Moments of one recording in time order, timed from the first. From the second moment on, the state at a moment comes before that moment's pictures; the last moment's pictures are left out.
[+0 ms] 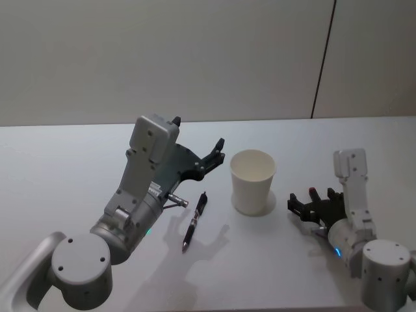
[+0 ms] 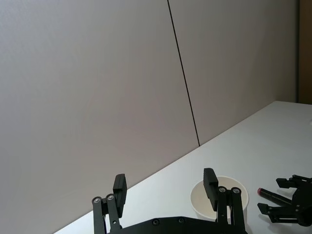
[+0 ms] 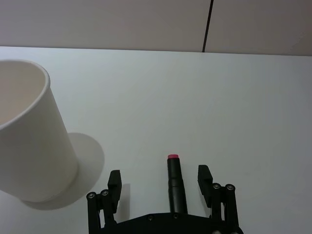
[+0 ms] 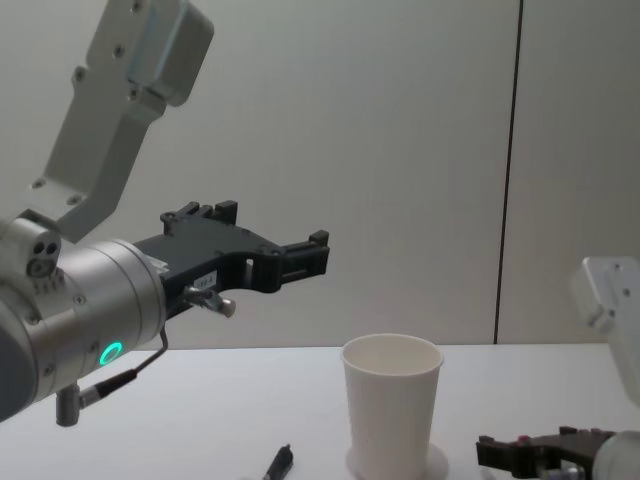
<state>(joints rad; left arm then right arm) -0.24 0.38 0.45 -1.63 -0.20 0.01 -0.01 0.33 0.08 -0.29 -1.12 0.18 0.19 -0.05</state>
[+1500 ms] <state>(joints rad) -0.24 0.38 0.45 -1.63 -0.20 0.01 -0.01 0.37 0.04 -0.28 -1.04 0.17 0.13 -0.06</state>
